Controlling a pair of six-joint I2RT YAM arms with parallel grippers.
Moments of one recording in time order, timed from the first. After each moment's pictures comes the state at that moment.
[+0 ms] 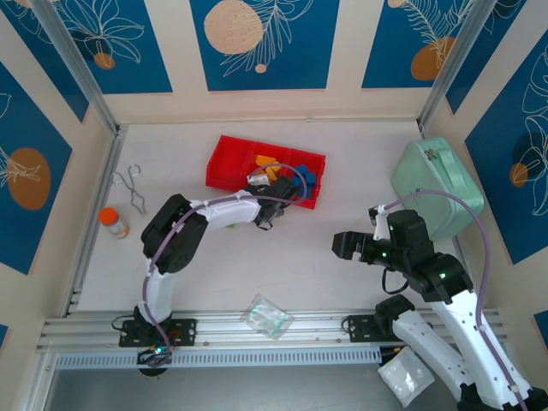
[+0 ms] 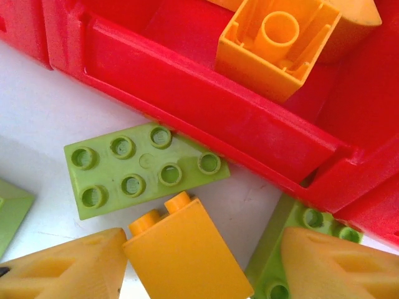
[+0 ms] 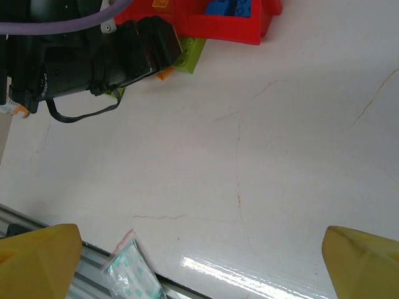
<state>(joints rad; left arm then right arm) -0.82 2.04 1.42 -0.55 -0.47 -0.96 0.41 0.56 0.82 -1.01 -0.22 0.53</state>
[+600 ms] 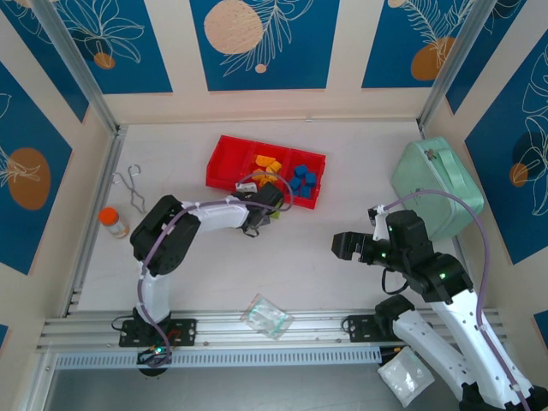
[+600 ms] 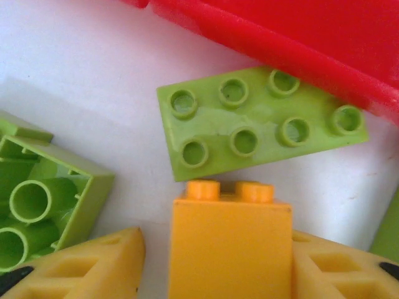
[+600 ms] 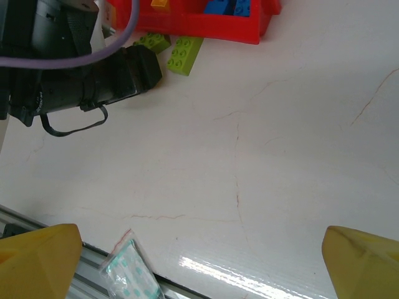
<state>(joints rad) -0.76 1.96 1.23 -0.48 -0.43 -0.89 0.43 0.56 0.82 -1.01 -0.20 0.53</state>
